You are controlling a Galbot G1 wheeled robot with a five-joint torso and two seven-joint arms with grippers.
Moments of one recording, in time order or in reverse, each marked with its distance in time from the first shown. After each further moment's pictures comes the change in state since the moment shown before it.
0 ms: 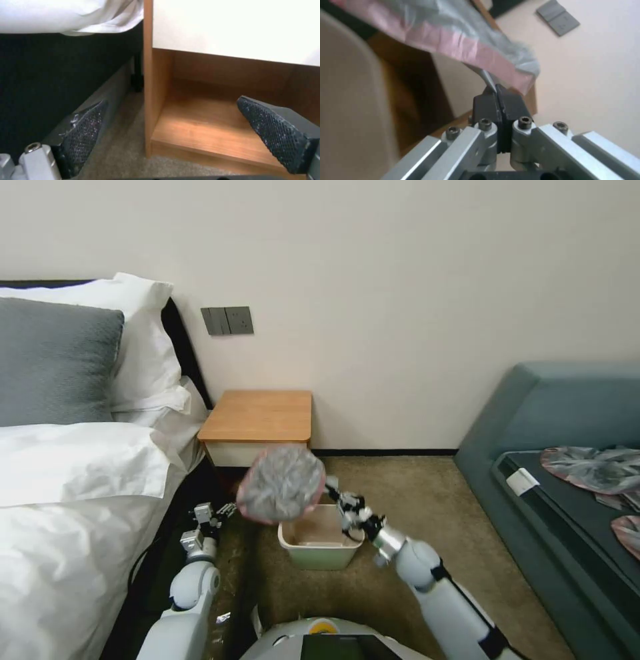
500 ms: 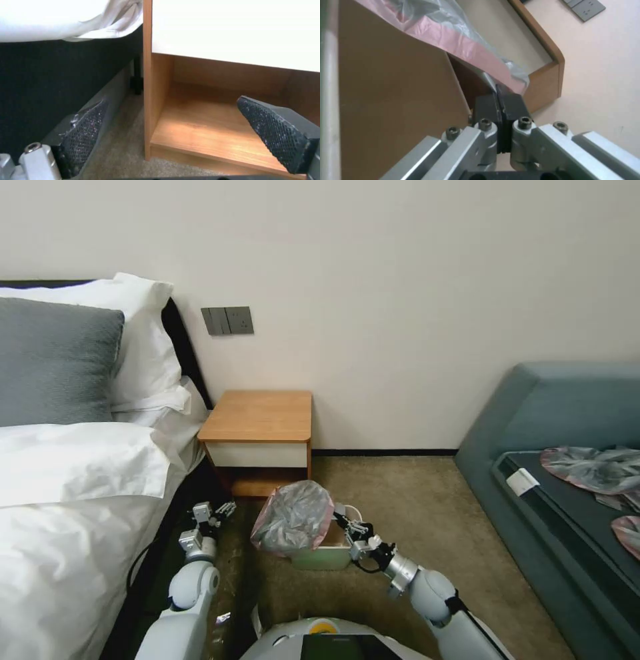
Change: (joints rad) left arm 0.002 0.010 0.009 -0.012 -0.006 -0.003 -0.005; right arm -0.150 -0.022 0.065 0.004 -0.013 0.057 0.010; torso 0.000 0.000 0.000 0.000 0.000
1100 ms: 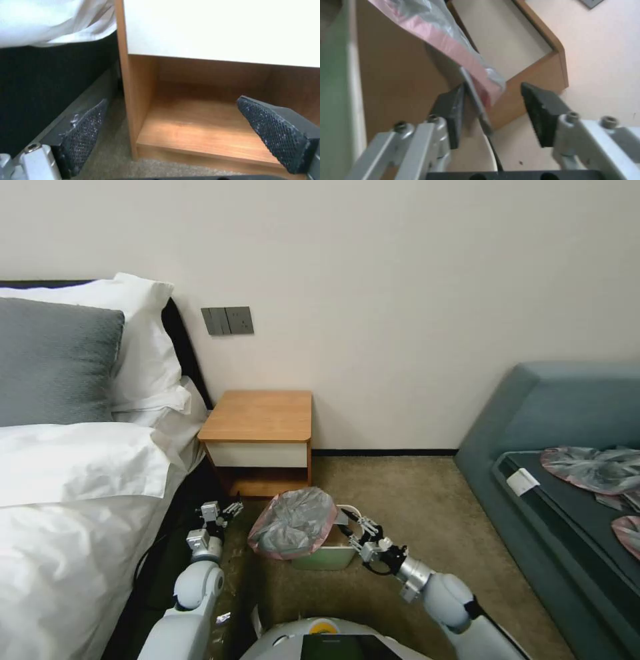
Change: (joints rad) left arm 0.007 0.020 0.049 -0.018 0.027 0.004 0.004; right arm -0.053 -0.098 0.040 0.073 0.183 -0.041 -0.106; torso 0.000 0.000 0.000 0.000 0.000
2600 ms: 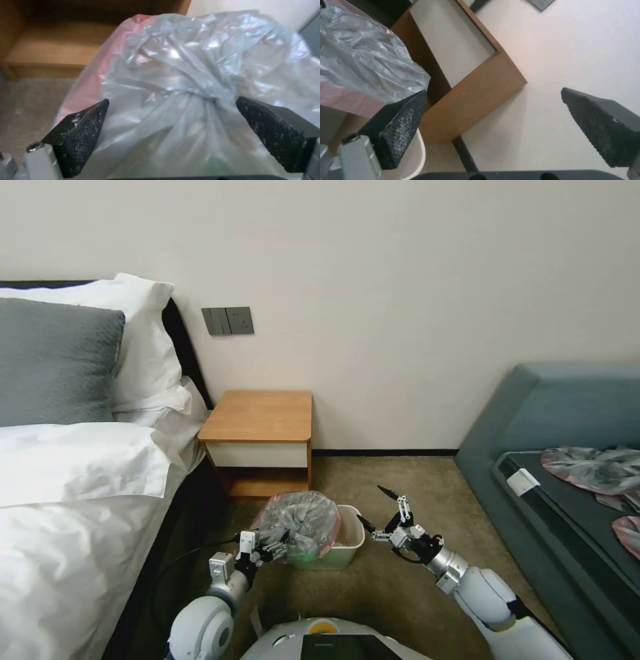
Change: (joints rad) left arm 0.278 0.067 0.157 -0.403 -0.170 0.408 0.077; right arm -0.062 -0.057 0.157 0.095 0.212 0.021 -0.031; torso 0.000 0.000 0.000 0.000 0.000
